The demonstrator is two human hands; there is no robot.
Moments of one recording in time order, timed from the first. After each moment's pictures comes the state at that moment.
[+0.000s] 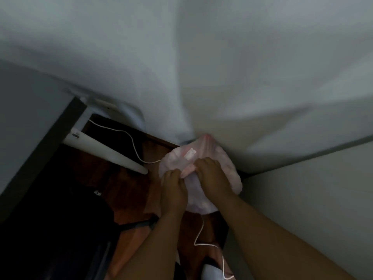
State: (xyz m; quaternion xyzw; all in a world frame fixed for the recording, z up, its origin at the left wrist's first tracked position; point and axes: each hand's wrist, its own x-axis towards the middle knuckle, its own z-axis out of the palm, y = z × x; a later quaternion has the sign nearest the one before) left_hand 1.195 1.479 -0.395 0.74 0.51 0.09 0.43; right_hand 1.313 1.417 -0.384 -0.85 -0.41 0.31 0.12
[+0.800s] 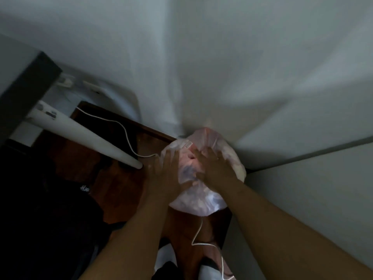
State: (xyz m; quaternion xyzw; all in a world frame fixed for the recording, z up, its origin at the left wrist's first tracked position) left_hand 1.180 1.518 -0.482 0.93 0.33 -0.08 0.16; right_hand 1.329 1.416 -0.436 -0.84 -0.44 0.32 0.01
